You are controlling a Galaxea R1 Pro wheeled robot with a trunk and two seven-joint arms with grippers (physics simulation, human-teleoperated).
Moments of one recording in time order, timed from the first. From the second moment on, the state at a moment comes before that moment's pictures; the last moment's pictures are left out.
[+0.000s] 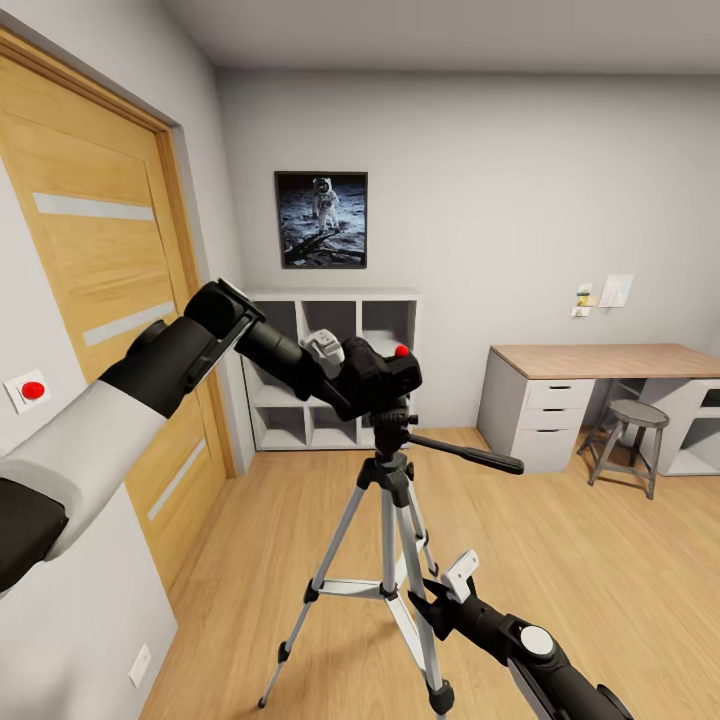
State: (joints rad) left arm -1.39 0.16 -0.65 -1.02 -0.10 1.04 -1.46; right arm -0.32 -0.16 0.34 -0.95 -0.07 -0.03 0.43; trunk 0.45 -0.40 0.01
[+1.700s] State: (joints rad) left arm -1.52 0.06 -0.62 -0.85 -0.10 1.04 -1.46; right arm -0.32 -0.16 0.34 -0.94 -0.07 -0.03 0.43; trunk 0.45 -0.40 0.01
